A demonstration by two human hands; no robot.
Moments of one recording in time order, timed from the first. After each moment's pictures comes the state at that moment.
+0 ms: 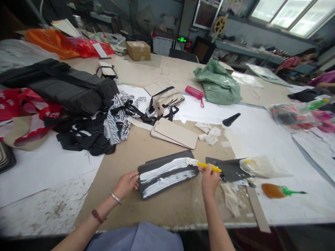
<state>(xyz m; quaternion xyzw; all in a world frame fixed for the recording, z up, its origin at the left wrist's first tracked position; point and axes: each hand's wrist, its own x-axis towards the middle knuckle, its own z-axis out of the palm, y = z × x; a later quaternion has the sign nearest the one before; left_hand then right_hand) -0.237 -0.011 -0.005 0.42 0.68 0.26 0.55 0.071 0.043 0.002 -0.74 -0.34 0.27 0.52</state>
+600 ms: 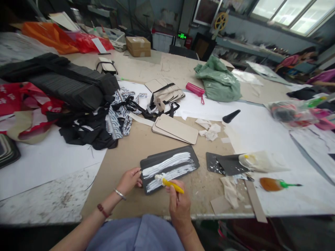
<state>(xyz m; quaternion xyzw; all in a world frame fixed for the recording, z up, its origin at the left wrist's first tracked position) -0.233 -0.026 -0.023 0.33 0.65 0.32 0.60 -0.037 -0.070 0.030 -0.58 -0.65 0.26 0.42</state>
